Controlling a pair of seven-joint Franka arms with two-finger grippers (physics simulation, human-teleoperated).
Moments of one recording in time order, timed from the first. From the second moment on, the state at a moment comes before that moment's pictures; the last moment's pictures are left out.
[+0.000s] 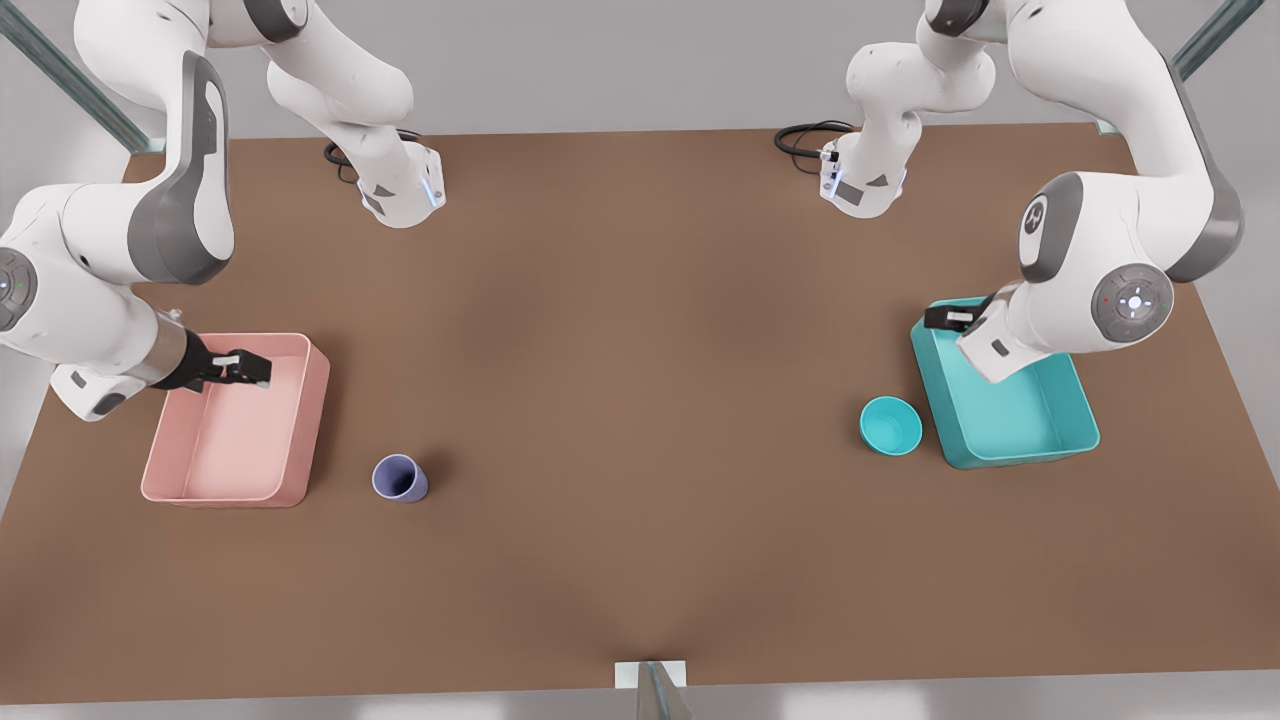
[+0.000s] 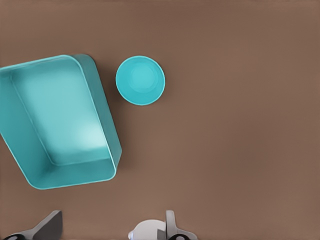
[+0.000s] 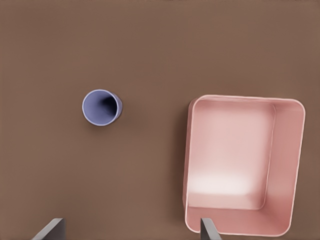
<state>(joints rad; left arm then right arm) -0.13 0.26 0.00 -1.39 0.02 1.26 -0.01 -0.21 0.22 0.21 -1.44 -0.05 1.55 -0.03</state>
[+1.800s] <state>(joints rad) 0.01 0.52 0.18 -1.82 0.10 1.92 -0.09 -0.23 0.53 0.22 -1.49 -0.04 1.94 -0.03</state>
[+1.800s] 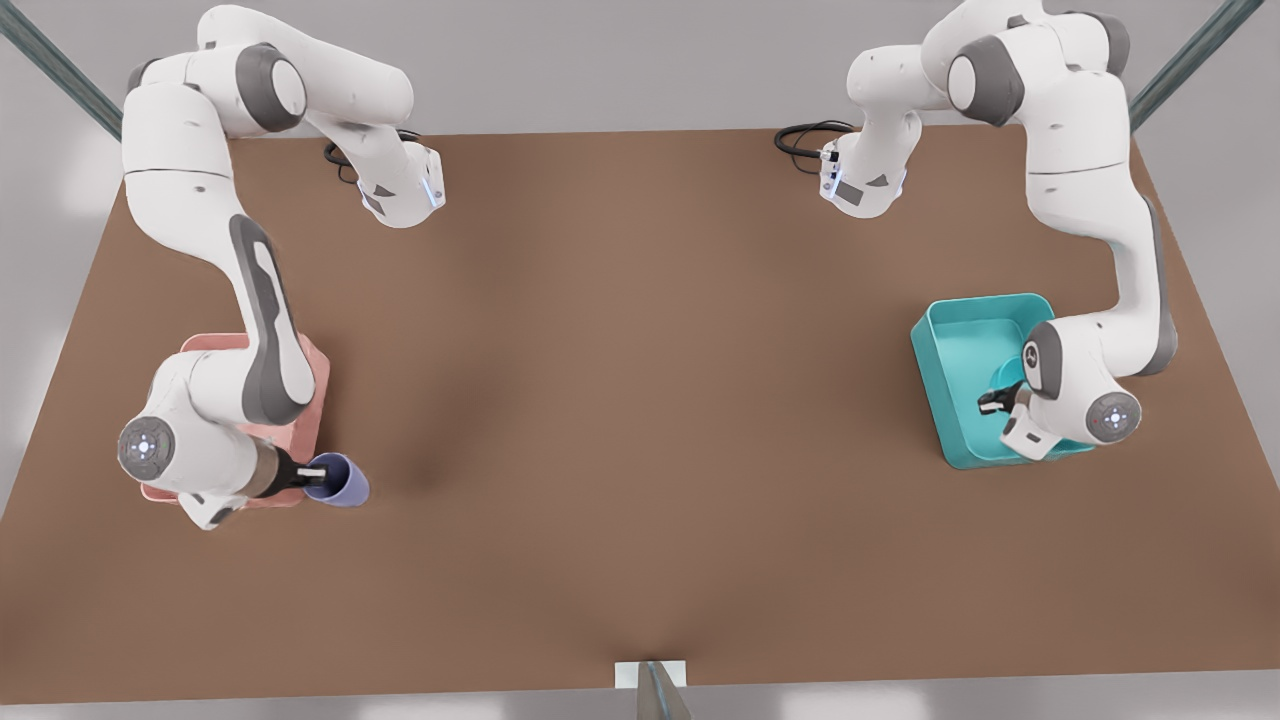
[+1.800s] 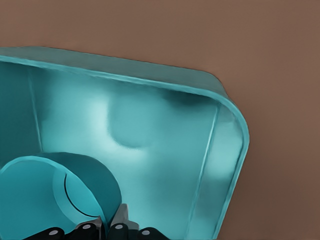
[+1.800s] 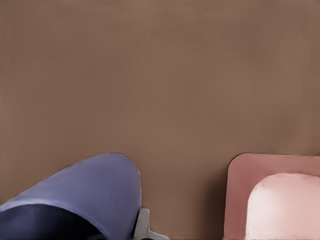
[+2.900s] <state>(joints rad) -0.10 0.19 0.01 -1.46 0.02 1.44 -0.05 -0.45 0.68 0.16 -1.47 -0.15 2.02 -0.52</state>
